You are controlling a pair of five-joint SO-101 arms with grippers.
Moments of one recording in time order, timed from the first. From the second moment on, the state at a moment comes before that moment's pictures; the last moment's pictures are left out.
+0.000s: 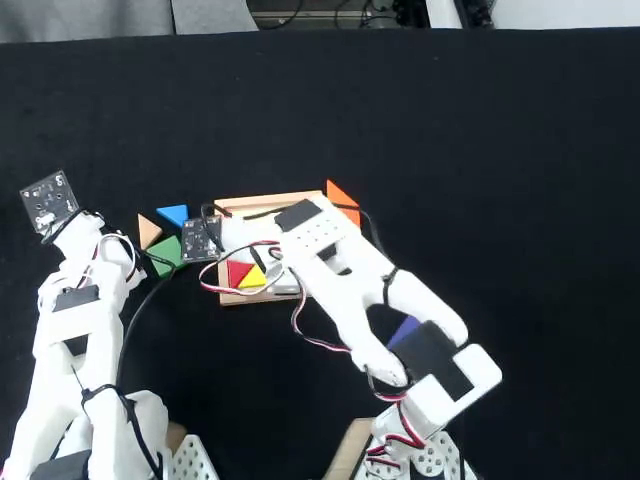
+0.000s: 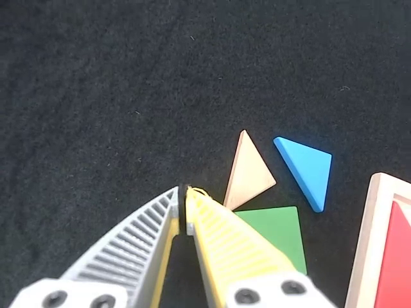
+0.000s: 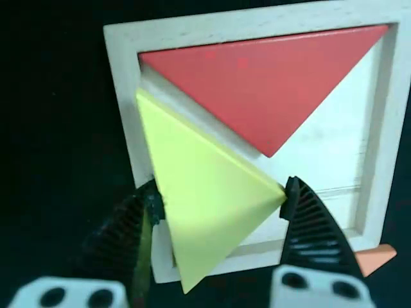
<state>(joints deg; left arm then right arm) -22.3 -33.3 70.4 19.2 10.3 -33.8 7.3 23.9 57.3 56.8</state>
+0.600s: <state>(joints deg) -22.4 -33.3 70.4 19.2 10.4 -36.4 8.0 23.5 56.3 52.8</state>
